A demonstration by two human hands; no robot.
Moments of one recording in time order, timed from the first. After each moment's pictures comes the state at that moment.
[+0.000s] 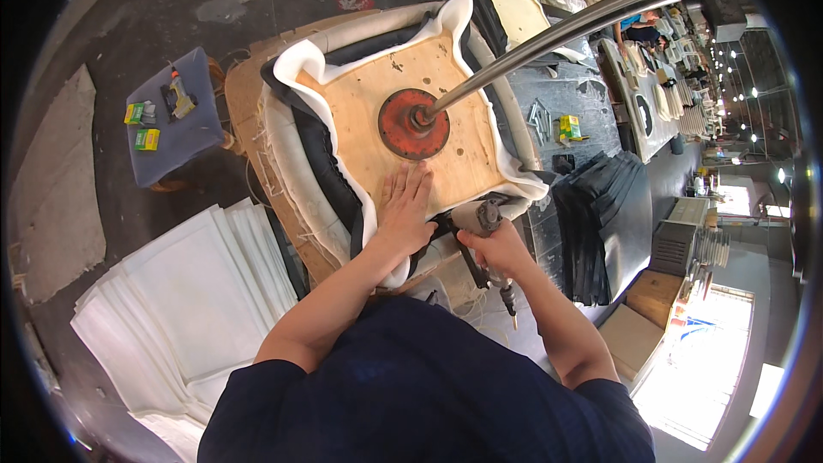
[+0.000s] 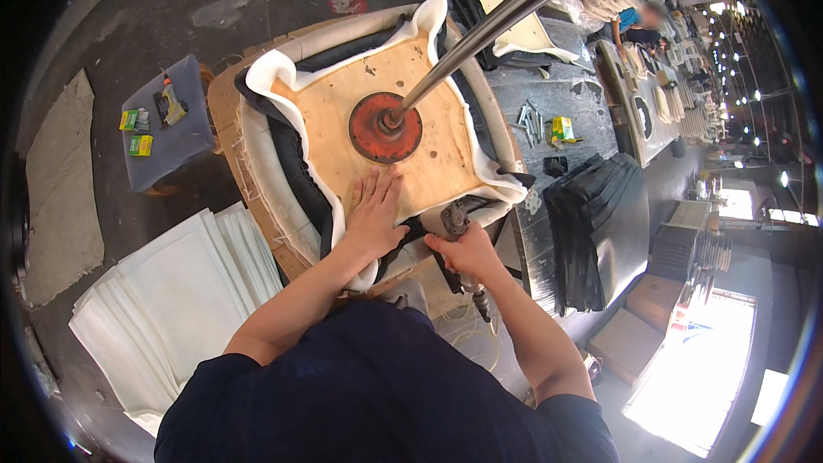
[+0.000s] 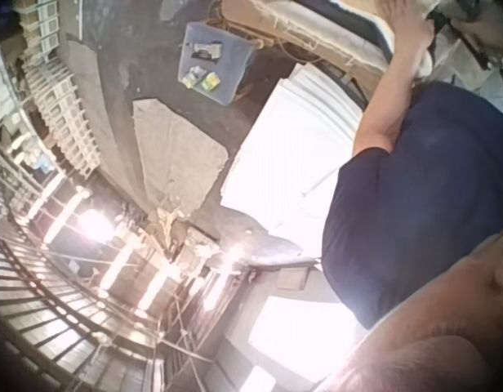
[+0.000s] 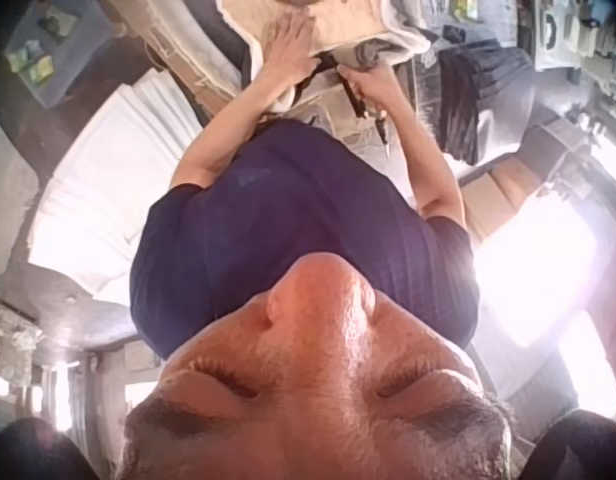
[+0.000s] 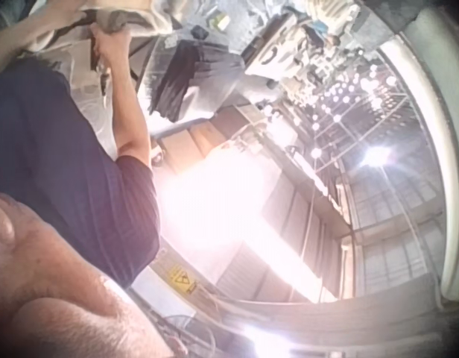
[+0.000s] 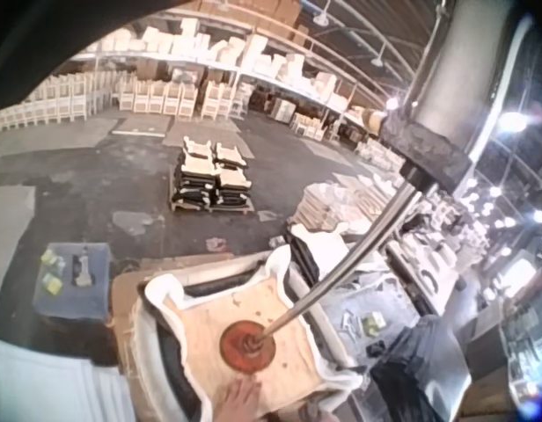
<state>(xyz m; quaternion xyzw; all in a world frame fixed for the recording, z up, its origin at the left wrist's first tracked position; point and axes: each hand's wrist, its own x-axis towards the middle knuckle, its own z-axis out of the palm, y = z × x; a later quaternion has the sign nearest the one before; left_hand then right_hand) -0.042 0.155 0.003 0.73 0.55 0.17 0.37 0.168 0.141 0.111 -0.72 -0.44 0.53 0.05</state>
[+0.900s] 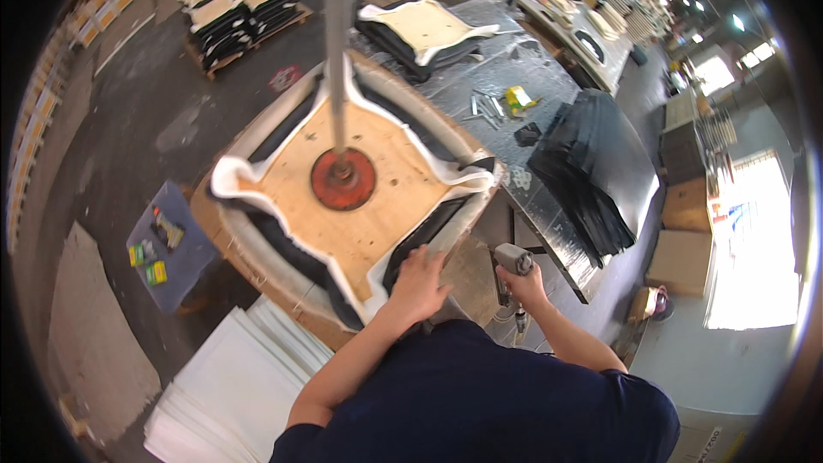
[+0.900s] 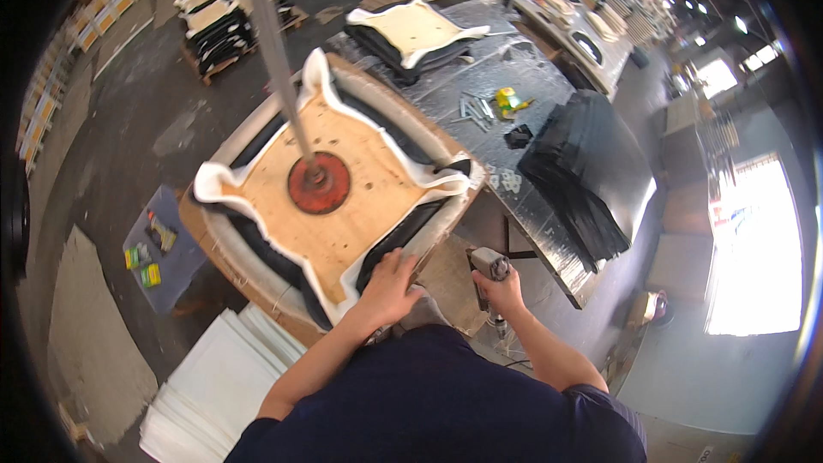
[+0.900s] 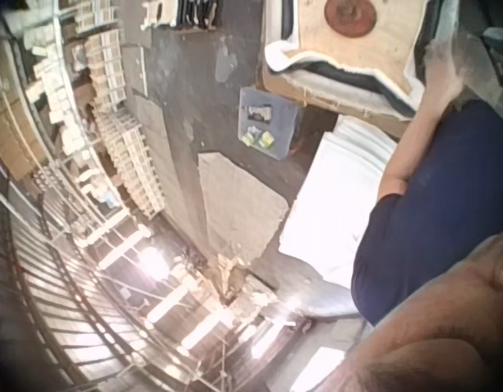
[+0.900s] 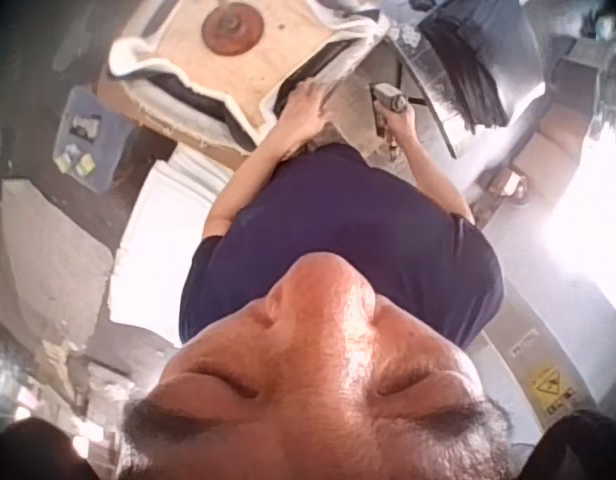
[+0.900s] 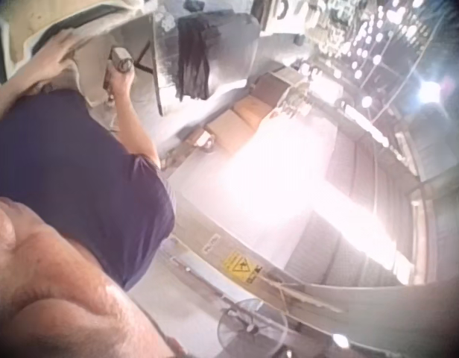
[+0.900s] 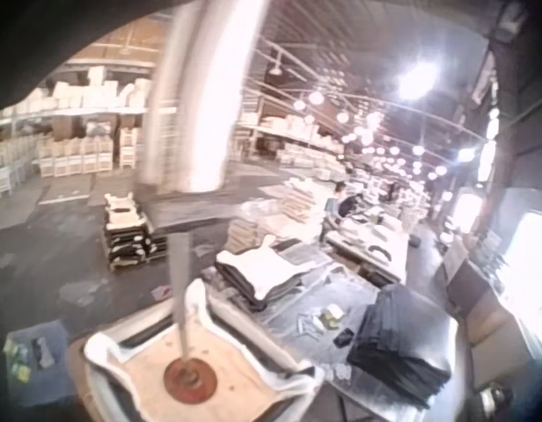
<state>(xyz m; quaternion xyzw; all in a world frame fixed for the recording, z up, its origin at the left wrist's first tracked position) 0.018 0.095 0.035 0.82 0.39 0.08 0.42 0.293 -0.009 0.054 -0.83 -0.26 0.39 0.32</state>
